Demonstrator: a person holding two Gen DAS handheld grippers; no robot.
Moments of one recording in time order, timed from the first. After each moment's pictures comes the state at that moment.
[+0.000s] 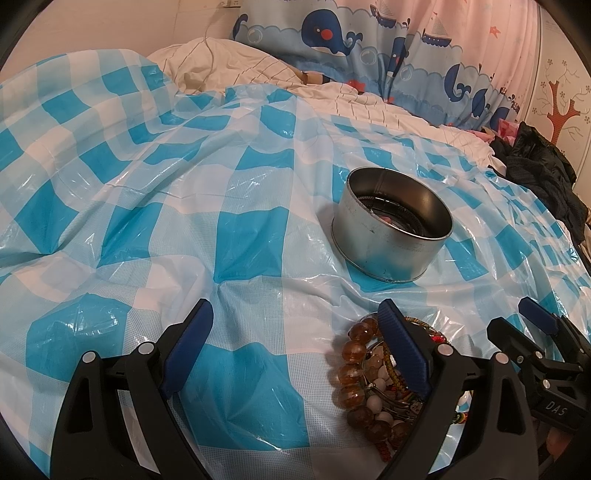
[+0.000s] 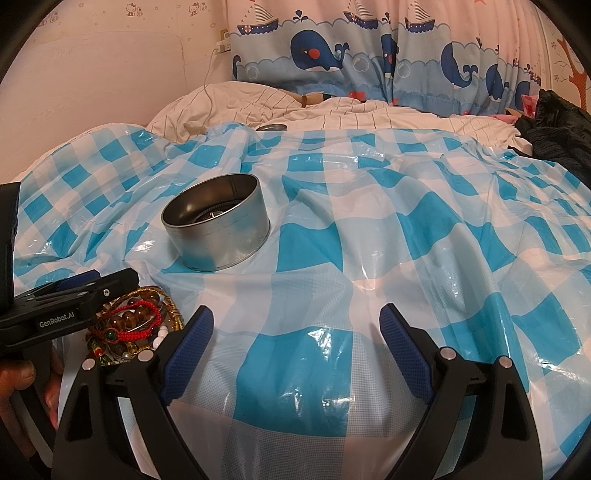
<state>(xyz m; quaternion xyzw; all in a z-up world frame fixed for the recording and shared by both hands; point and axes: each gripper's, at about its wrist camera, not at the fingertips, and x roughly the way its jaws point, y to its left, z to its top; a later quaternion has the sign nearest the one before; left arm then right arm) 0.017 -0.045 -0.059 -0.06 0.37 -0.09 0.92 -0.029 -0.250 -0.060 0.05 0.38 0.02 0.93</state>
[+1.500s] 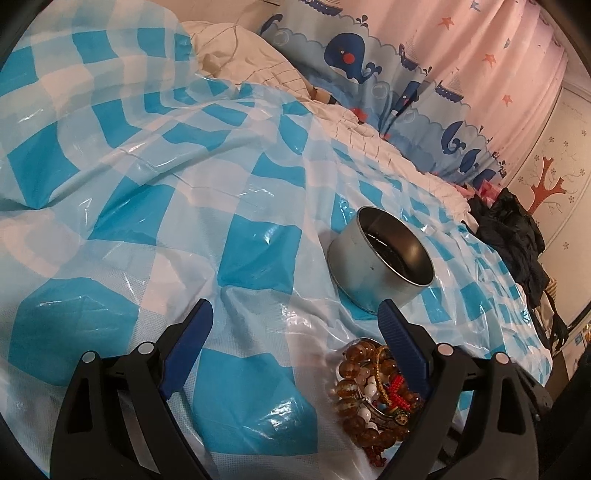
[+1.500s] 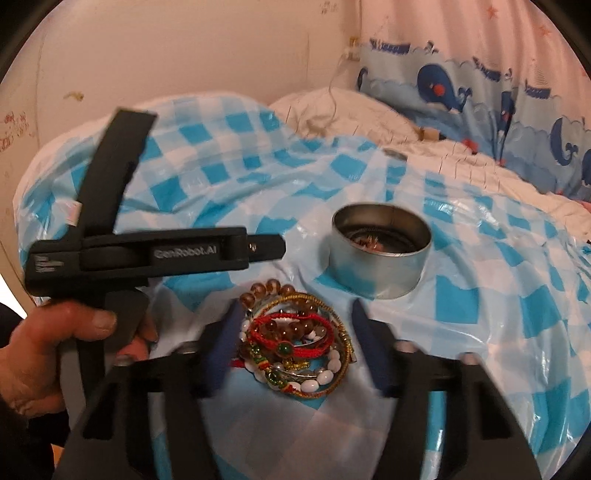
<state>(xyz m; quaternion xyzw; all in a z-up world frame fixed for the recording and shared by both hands) 0.015 -0.007 -0.061 -0.20 0.36 -0.13 0.90 -0.034 -0.152 -0.043 -0.06 0.35 0.20 0.91</state>
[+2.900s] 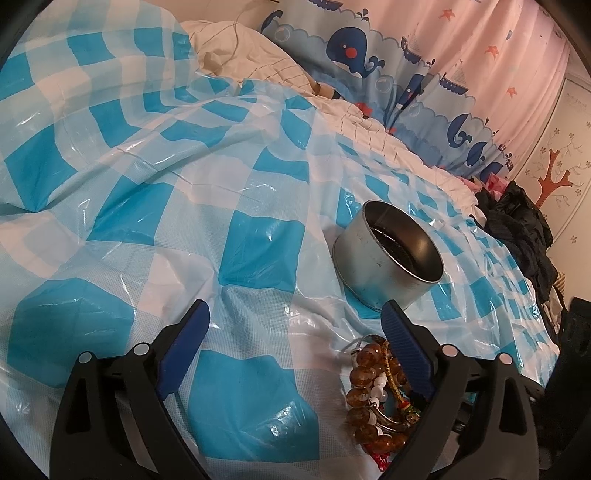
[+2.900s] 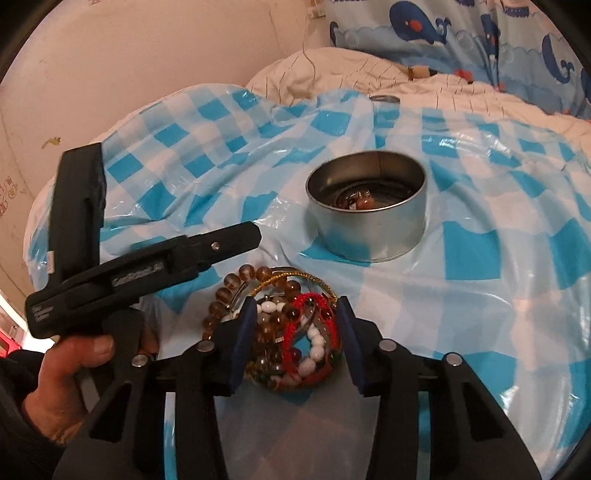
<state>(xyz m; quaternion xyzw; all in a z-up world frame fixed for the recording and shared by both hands) 0.024 -0.012 -0.063 -0.18 0.36 -0.12 0.91 -0.005 -0.183 -0.058 0.05 0.43 0.22 0.87</state>
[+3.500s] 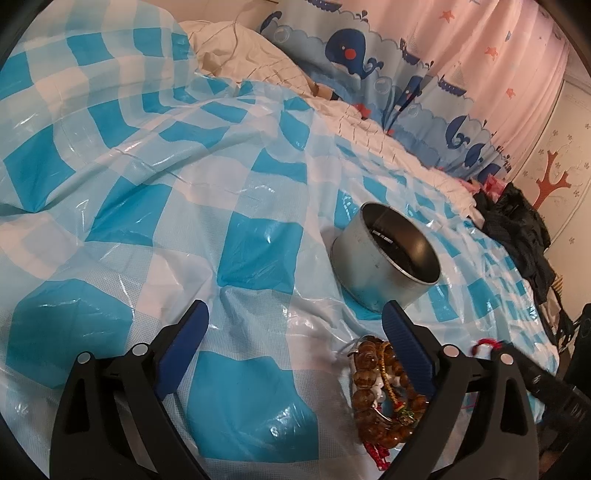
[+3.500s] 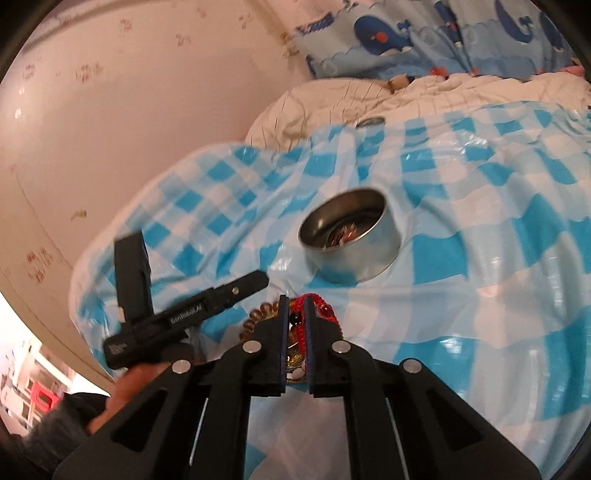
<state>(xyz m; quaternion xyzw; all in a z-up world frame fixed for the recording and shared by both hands) 0.023 -0.011 -0.061 -0.19 0.35 -0.12 0.91 -0.030 -0.243 -0.020 0.19 0.37 0.23 0.88</state>
